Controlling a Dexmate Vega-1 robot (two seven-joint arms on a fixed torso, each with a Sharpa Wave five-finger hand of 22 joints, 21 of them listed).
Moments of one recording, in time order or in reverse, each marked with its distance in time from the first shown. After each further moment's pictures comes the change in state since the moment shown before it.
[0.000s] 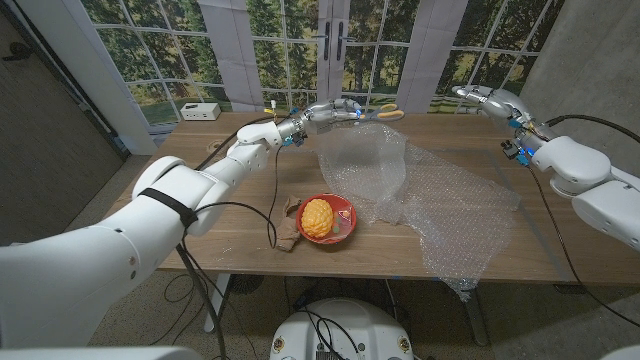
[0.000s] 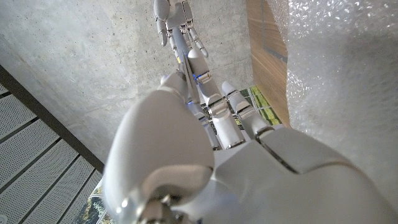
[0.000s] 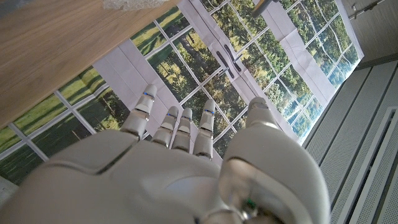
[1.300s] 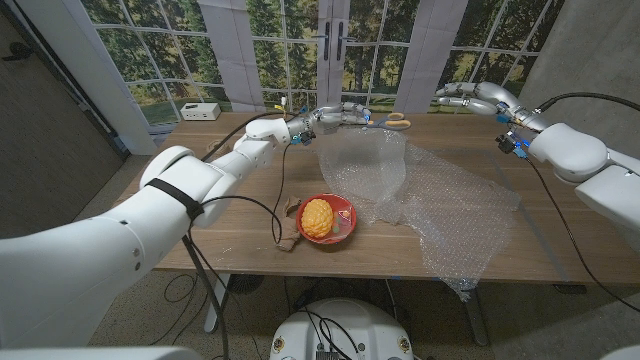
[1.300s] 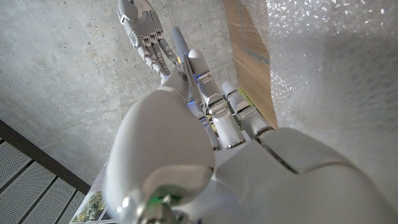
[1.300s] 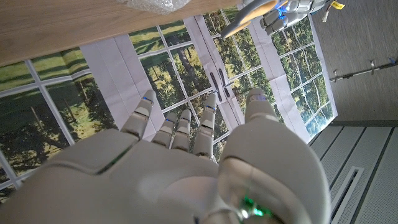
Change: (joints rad) left arm -0.041 -0.033 0.046 0.046 0.095 -0.023 0.082; left_hand 0.005 0.005 -0.004 0.004 0.003 0.002 0.002 0.000 0.002 0.000 0.000 -0.009 0.014 0.001 0.001 -0.010 0.010 0.000 0.000 -0.008 0.000; right arm 0.036 -0.073 -0.029 -0.071 -0.187 -0.042 0.016; right_hand 0.083 -0.030 0.035 -0.012 0.000 0.077 0.074 0.007 0.019 -0.036 0.051 -0.013 -0.003 -0.086 0.003 -0.030 -0.007 -0.058 -0.038 -0.013 -0.007
